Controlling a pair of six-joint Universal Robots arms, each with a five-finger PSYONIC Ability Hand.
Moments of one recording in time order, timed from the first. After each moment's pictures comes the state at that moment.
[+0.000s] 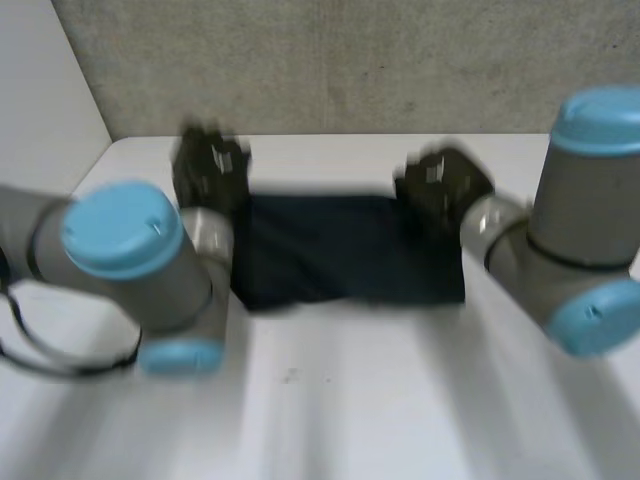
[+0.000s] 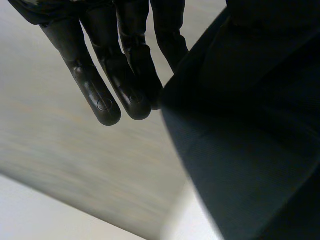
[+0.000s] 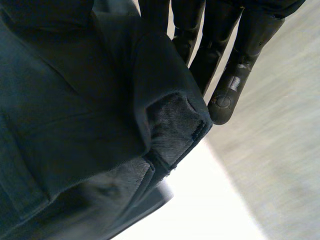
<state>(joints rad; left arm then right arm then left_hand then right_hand) 4.10 -2.07 -1.36 3.67 -1.90 4.01 2.06 -1.11 1.20 0.03 1.45 2.52 1.12 1.17 1.17 1.17 0.98 0.98 1.18 1.19 1.20 0.99</state>
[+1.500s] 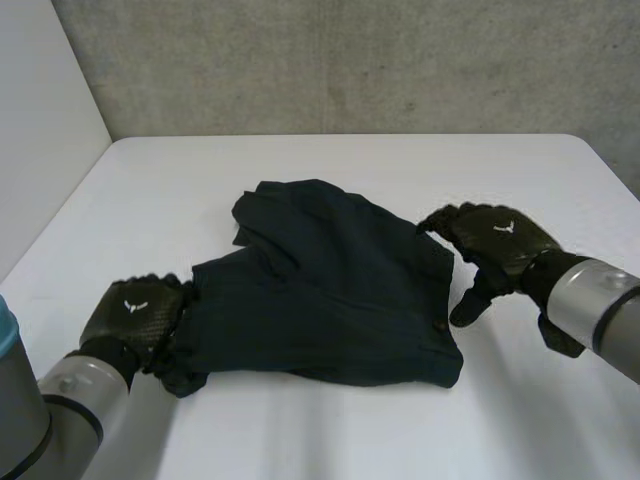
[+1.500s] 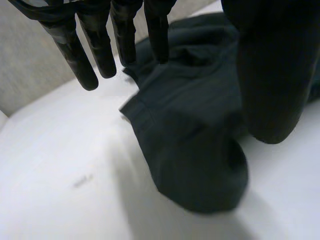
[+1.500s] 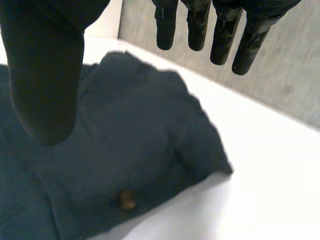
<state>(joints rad) 4.32 -1.60 -2.06 3.26 -1.64 3.36 1.80 -1.45 1.72 0.08 1.12 2.91 0.36 0.34 0.34 0.34 0.16 0.21 0.23 0.21 0.24 0.07</state>
